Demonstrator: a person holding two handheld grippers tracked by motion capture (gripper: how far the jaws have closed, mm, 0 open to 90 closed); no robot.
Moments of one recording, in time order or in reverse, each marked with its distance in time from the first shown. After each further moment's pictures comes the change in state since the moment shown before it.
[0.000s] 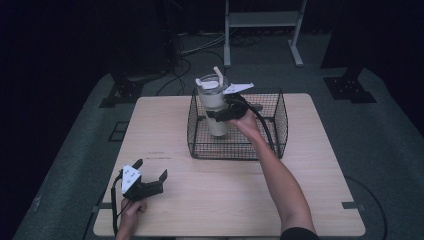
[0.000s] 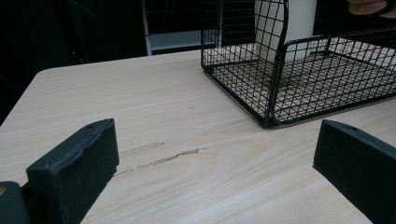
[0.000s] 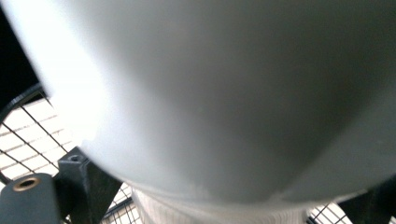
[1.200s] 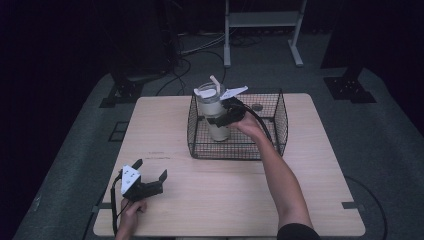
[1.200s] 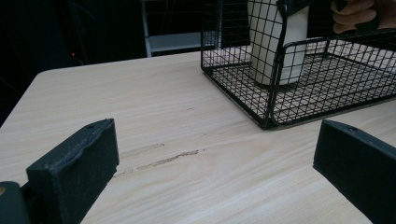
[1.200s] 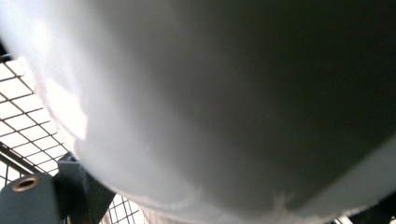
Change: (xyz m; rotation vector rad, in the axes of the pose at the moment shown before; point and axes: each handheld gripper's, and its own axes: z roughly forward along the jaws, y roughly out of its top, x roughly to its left) left arm 0.001 0.000 -0.001 -0.010 -0.004 -0.013; right arm -0.007 -0.015 0.018 0.108 0.048 -0.070
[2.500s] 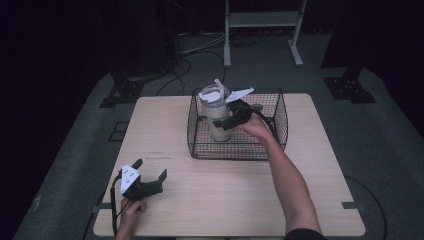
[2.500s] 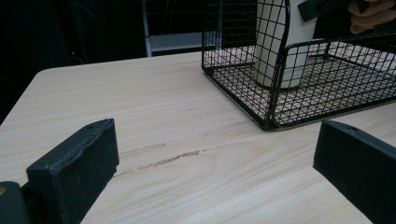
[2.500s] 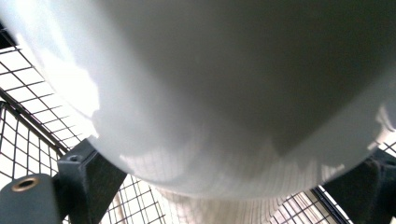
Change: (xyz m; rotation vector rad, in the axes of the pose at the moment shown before) left arm 0.000 0.000 0.001 -0.002 0.003 -0.001; right arm -0.003 -0.011 -0.018 0.025 0.024 -0.024
